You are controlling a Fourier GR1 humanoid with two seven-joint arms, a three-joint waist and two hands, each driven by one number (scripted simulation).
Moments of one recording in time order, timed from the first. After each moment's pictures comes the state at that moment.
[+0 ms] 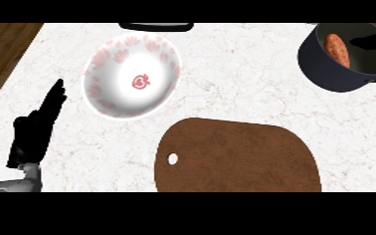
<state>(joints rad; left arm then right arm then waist) -0.03 0.31 0.06 -1.54 -0.08 0.06 0.14 -1.03 -0.65 -0.36 -0.28 0.78 -0.38 0.05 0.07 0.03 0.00</state>
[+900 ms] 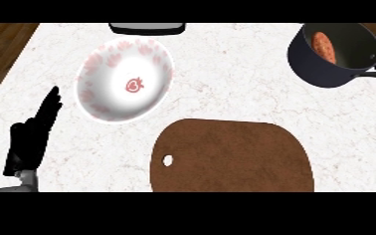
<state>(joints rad) 0.01 0.30 0.09 -1.52 -0.08 0.05 0.12 -1.02 -0.66 -0.66 -0.35 0.41 -0.35 -0.29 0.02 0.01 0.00</state>
